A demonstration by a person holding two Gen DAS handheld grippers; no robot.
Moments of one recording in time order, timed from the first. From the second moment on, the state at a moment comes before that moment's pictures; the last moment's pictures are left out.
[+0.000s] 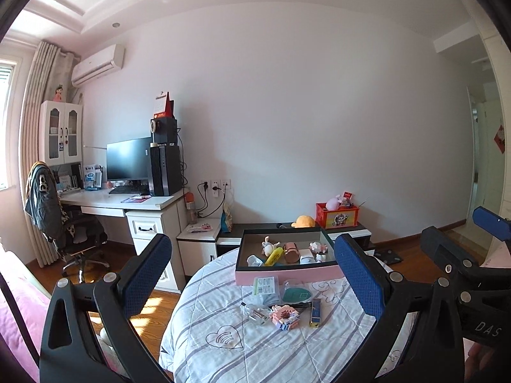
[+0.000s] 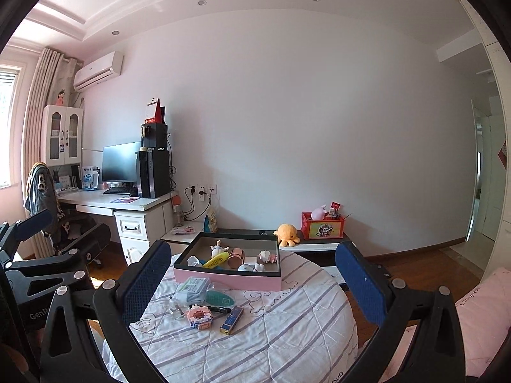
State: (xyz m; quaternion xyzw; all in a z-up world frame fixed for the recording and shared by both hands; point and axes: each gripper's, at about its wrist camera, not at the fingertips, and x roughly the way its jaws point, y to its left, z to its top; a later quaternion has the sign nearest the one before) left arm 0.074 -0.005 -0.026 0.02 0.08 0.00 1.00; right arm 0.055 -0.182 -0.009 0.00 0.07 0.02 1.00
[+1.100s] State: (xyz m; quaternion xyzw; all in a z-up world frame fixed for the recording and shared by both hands) left arm 0.190 -0.027 -0.129 0.02 0.25 -0.02 0.97; right arm 0.142 -0.201 -0.092 0.01 0.20 0.01 0.98
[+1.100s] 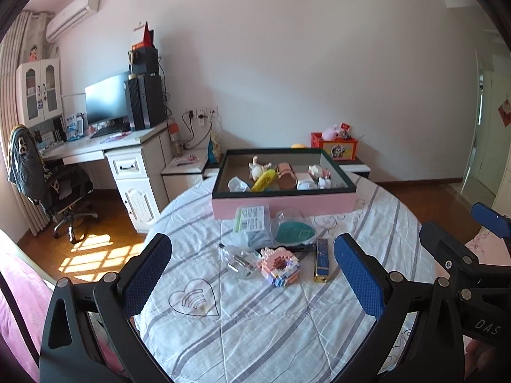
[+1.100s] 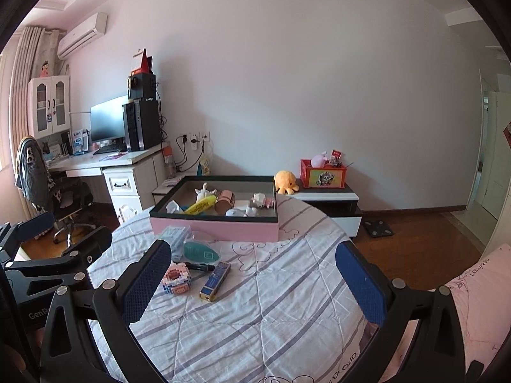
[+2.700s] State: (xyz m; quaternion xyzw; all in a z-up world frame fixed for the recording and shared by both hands) left arm 0.271 0.026 -0.246 -0.04 0.39 -0.08 0.92; right arm 0.248 -0.190 -0.217 0.01 0.38 0.04 0.92
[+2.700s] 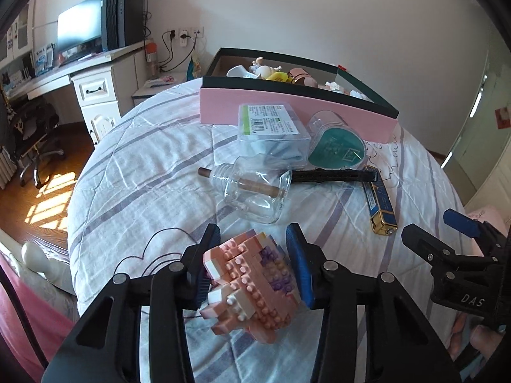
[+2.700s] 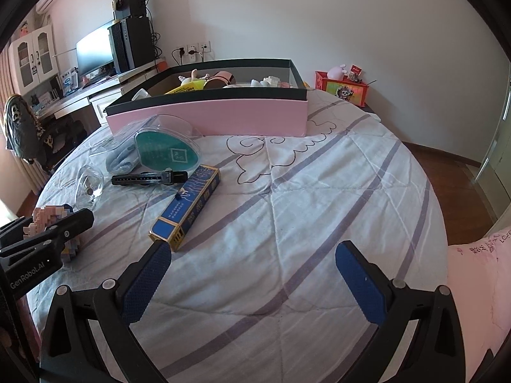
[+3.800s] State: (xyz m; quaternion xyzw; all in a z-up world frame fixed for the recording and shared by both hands) left arm 0.242 0.035 -0.240 -0.06 0.36 -0.10 0.92; right arm 0.259 -0.205 -0.218 0.05 0.40 0.12 0.91
